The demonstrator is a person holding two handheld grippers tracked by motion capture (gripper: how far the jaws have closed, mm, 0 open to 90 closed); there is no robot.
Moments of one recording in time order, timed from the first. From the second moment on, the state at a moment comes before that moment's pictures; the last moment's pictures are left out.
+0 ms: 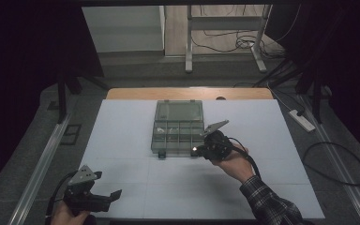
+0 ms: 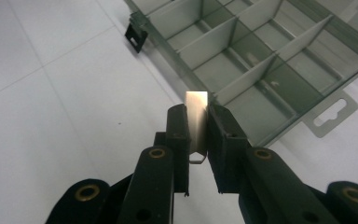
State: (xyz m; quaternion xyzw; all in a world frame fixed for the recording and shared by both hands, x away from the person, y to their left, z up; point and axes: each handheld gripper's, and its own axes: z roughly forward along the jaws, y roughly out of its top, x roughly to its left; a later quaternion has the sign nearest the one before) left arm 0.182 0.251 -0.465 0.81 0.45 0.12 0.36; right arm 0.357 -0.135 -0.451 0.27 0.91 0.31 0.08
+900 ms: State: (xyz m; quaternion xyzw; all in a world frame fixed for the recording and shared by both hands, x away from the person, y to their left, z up) left arm 0.182 0.251 -0.465 0.81 0.45 0.12 0.36; right arm 0.385 -0.133 -0.455 0.29 0.90 0.31 0.10
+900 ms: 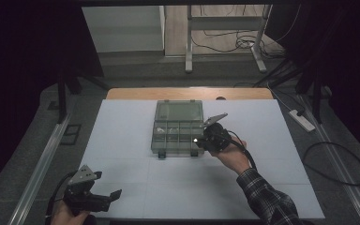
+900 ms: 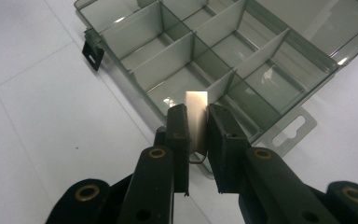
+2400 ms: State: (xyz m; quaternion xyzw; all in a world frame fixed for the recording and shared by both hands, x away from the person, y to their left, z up) left arm 0.182 0.251 -0.465 0.81 0.45 0.12 0.36; right arm 0.403 -0.129 -0.468 0.31 0.90 0.30 0.13
